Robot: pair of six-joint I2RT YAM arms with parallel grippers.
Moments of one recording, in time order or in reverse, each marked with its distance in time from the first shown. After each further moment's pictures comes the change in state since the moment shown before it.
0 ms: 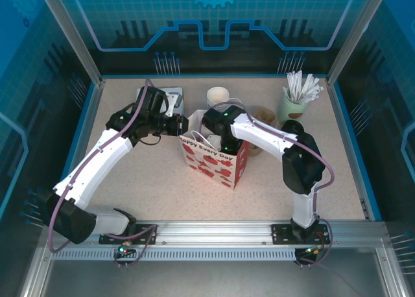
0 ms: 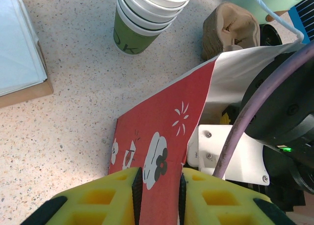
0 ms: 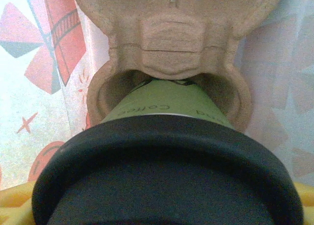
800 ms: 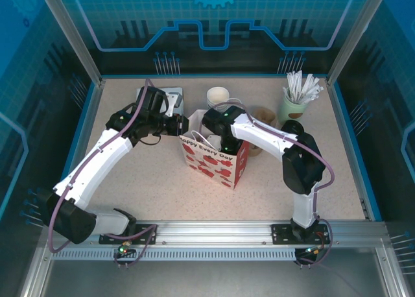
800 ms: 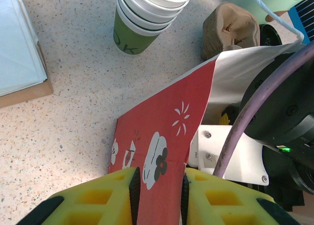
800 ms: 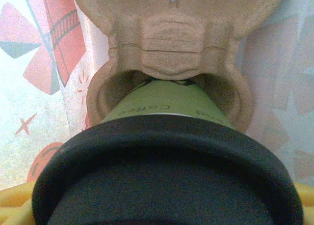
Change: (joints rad) left arm 0.000 0.000 0.000 0.001 0.000 0.000; right arm 0.000 -0.002 -0.004 0.005 -0.002 0.000
